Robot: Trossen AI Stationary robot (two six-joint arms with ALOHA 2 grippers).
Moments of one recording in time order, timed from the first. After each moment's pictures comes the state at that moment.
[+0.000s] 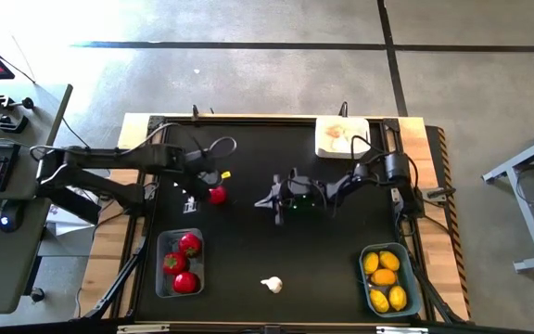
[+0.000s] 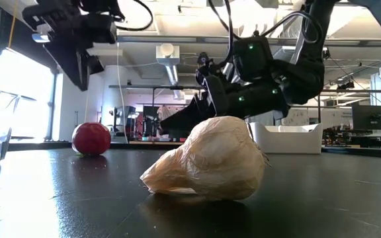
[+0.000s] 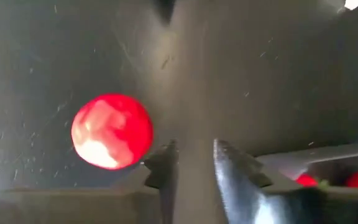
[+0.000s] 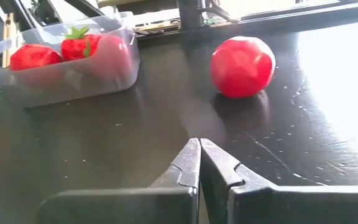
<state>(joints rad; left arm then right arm) 0.14 1.19 0.90 -0.92 0.19 0.05 -0.04 2.09 0.82 1.01 -0.14 0.11</state>
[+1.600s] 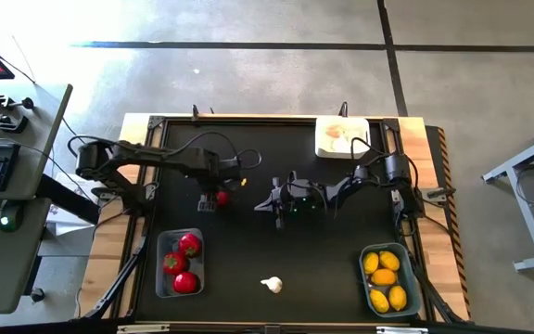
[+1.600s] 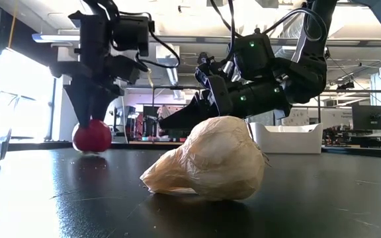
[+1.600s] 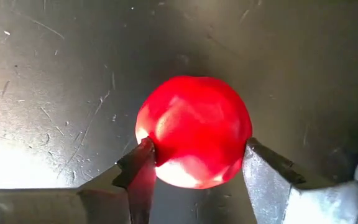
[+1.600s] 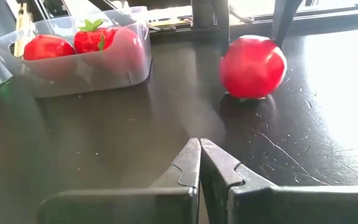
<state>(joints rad) 0.15 1.57 1.02 -0.97 -0.03 0.23 -0.01 2.09 0.82 1.00 -0.14 0.08</state>
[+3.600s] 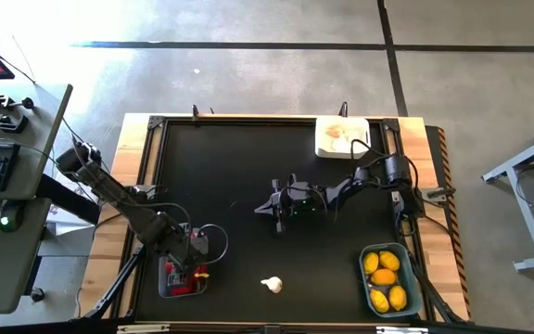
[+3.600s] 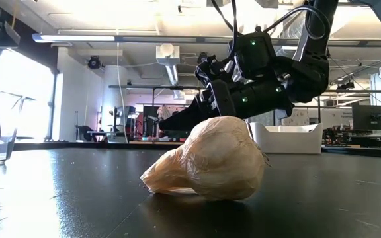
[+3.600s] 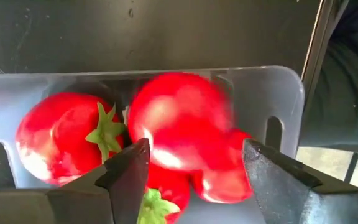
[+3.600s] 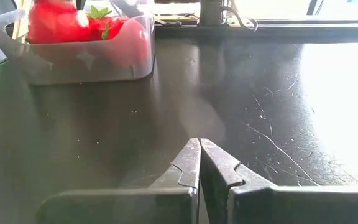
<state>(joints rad) -0.67 1.41 1.02 -0.90 0.10 -0.81 0.01 2.09 0.82 0.99 -0.12 -0.01</state>
